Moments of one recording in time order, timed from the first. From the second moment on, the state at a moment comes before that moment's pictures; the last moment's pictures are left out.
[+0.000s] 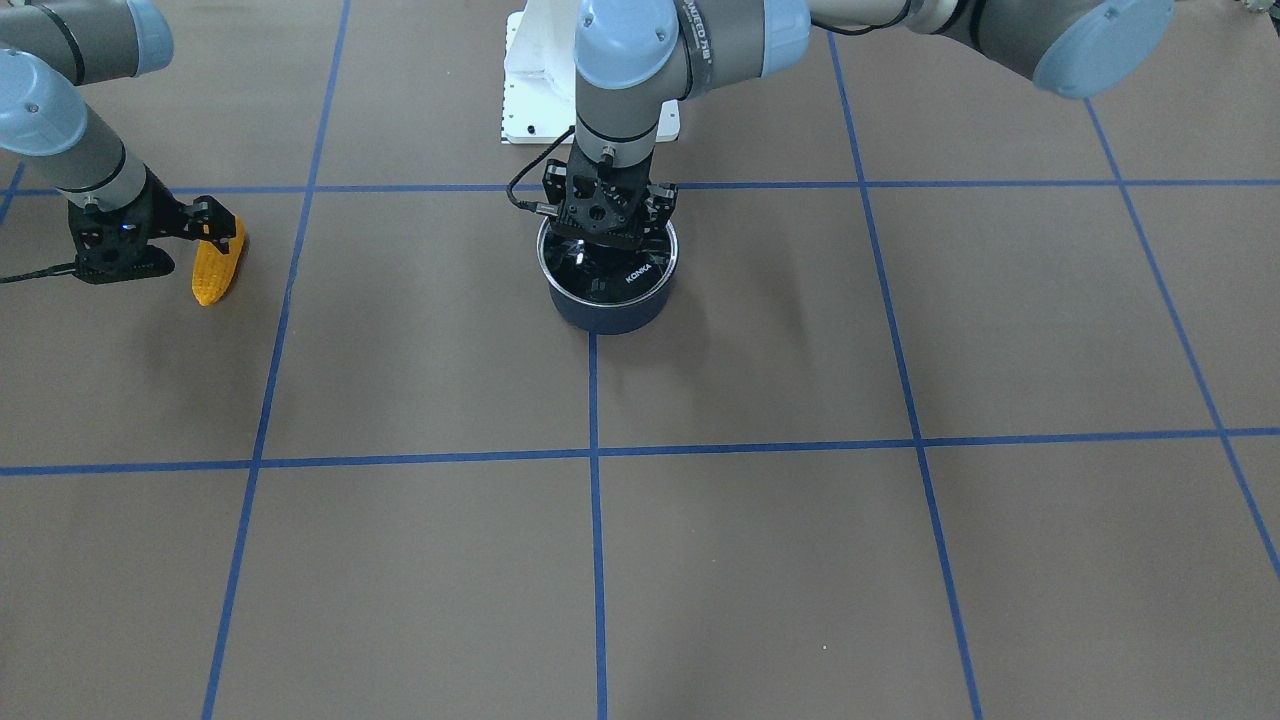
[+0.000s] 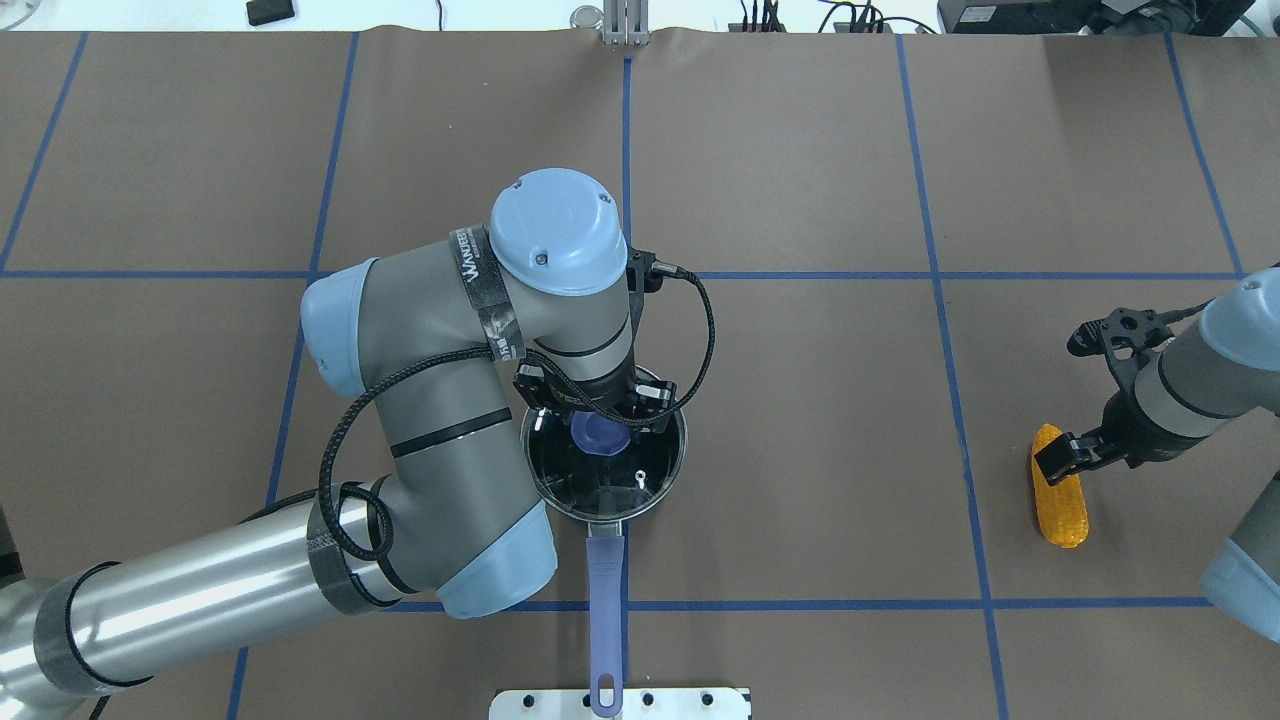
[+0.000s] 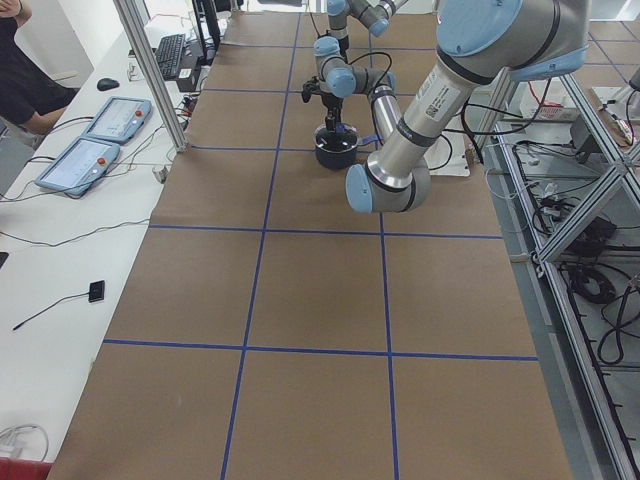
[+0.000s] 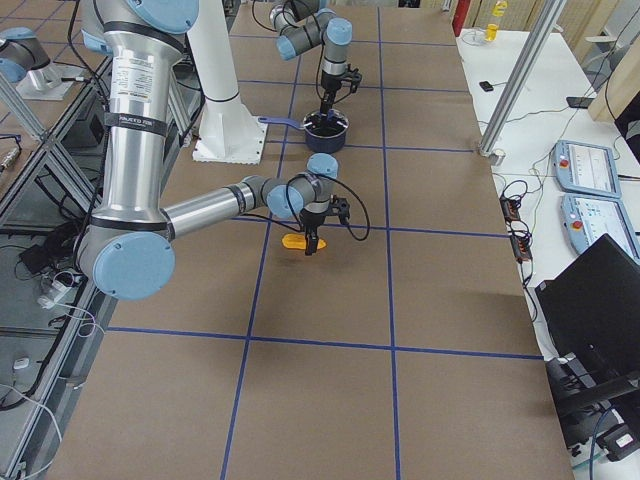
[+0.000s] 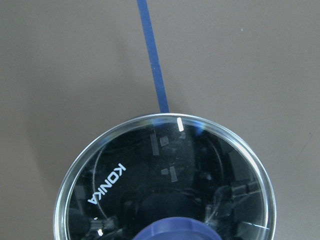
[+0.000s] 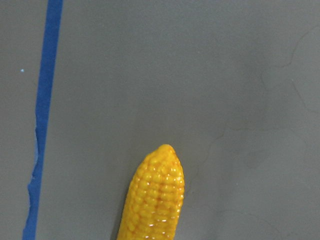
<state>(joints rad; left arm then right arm) -0.49 -2.43 -1.67 -1.37 -2.03 -1.00 0.74 -1.70 1.94 -1.38 2.12 0.72</state>
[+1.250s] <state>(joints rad) -0.69 -2.35 -1.85 -1.30 -2.12 -0.84 0.69 -1.64 1.88 -1.38 2.11 0.72</state>
